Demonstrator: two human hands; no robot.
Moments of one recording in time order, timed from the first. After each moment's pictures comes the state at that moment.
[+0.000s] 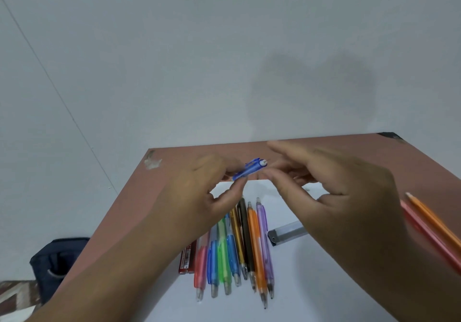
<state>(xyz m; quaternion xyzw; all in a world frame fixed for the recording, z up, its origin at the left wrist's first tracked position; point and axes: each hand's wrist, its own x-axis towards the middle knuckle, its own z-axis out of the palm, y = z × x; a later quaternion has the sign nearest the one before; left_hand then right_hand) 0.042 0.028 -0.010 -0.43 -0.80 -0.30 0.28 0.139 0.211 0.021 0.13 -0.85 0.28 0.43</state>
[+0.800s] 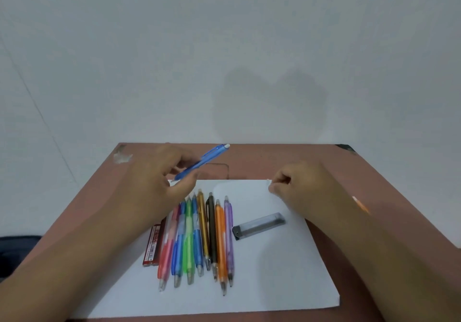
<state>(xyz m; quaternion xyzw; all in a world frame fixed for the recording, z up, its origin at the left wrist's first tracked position) 0.028 0.016 -0.013 -0.35 -0.84 -0.34 0.23 0.105 0.284 -0.003 -0.12 -0.97 0.22 0.09</state>
